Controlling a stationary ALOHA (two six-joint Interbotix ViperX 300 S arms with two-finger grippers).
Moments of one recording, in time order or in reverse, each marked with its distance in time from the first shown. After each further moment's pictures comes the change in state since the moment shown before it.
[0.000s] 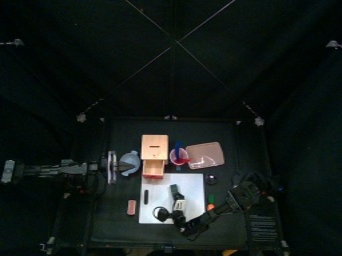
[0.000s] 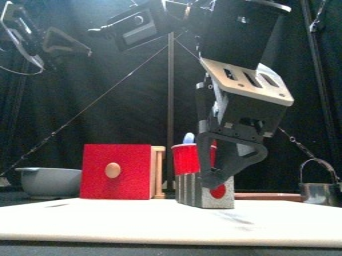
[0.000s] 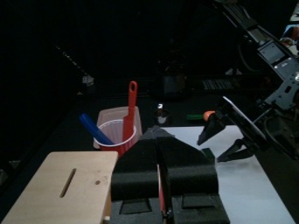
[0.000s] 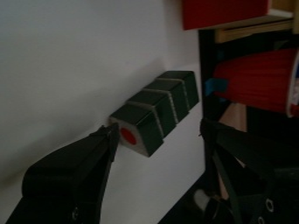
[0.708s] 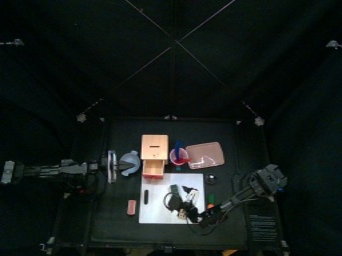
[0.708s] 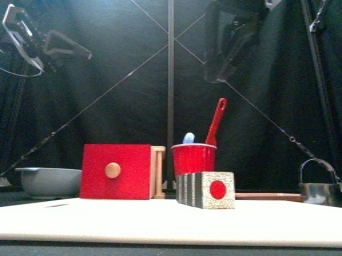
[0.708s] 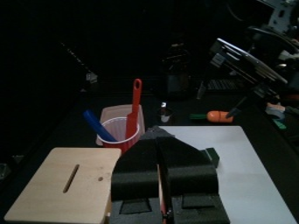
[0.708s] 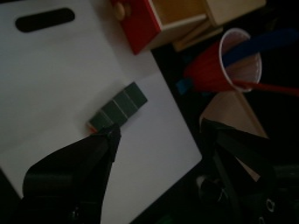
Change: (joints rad) left arm 0.018 0.000 0.005 -0.017 -0.002 0.002; right arm -0.014 -0.413 0.183 0.015 -0.071 0.215
